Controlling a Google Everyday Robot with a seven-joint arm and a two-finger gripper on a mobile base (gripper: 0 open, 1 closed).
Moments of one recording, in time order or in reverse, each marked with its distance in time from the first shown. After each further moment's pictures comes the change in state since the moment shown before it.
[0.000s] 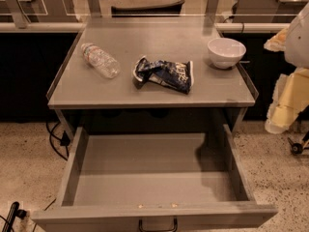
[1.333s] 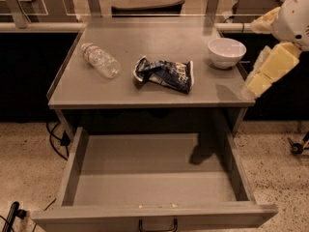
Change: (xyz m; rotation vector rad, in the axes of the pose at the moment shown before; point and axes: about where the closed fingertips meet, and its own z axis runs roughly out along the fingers) arm -0.038 -0.054 0.008 0.006 -0.300 0.053
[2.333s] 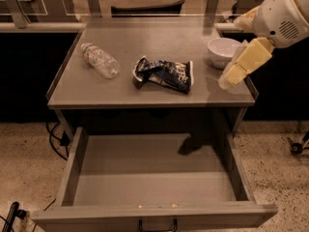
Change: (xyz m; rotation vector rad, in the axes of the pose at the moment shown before) arm -0.031 -0.020 0.027 0.004 -0.117 0.033
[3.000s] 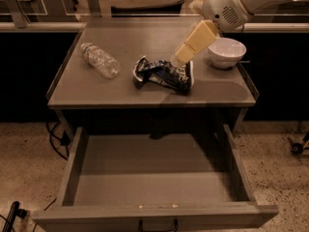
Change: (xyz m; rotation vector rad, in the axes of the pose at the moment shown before) arm -0.086 -0.022 0.052 -0.011 -0.160 -0.045
